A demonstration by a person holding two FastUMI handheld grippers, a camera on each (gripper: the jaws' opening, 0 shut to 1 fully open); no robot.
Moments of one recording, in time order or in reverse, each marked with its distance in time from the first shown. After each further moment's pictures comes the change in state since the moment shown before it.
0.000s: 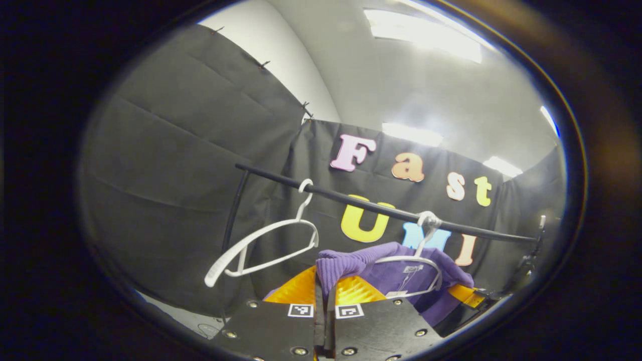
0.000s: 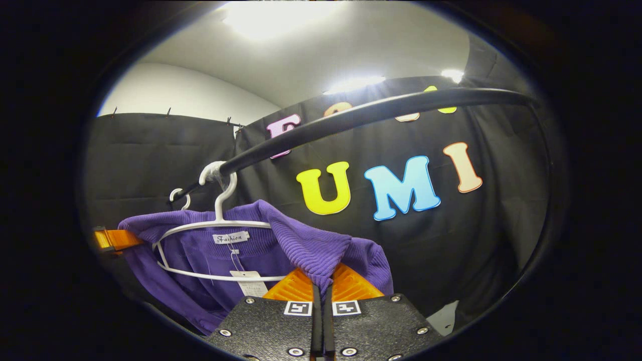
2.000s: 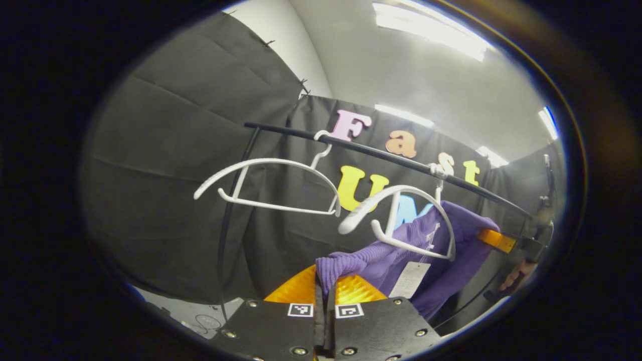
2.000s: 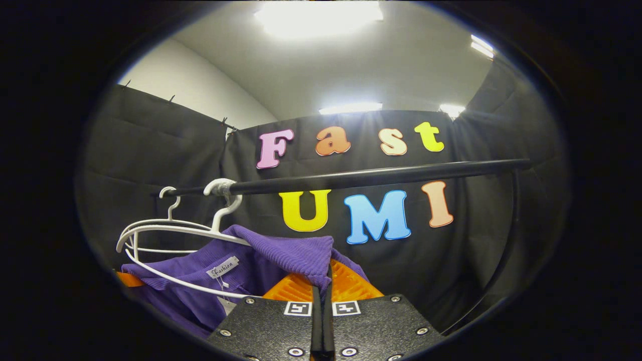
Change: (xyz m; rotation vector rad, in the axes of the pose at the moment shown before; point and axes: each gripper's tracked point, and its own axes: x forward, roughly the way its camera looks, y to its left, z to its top) left arm -0.040 0.034 -0.100 -0.014 0.155 -0.074; right arm -0.033 -0.031 0.038 -0.160 -0.091 -0.135
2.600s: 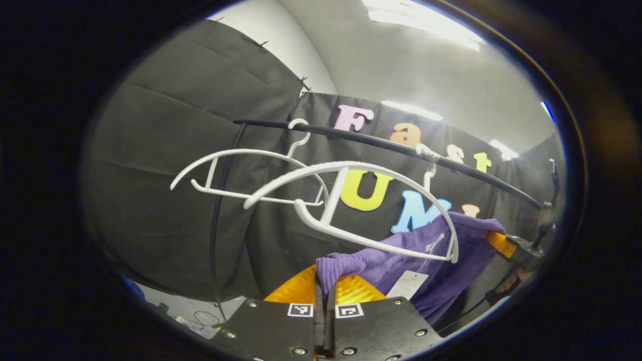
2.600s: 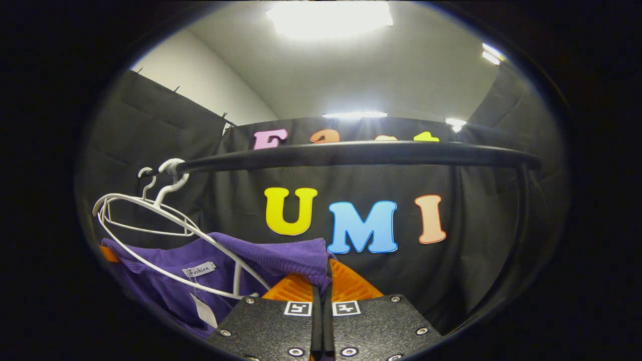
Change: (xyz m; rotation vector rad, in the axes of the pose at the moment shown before) left arm 0.029 -0.059 -0.022 0.040 0.003 0.098; right arm 0.050 -0.089 -0.016 -0.096 -0.042 0.006
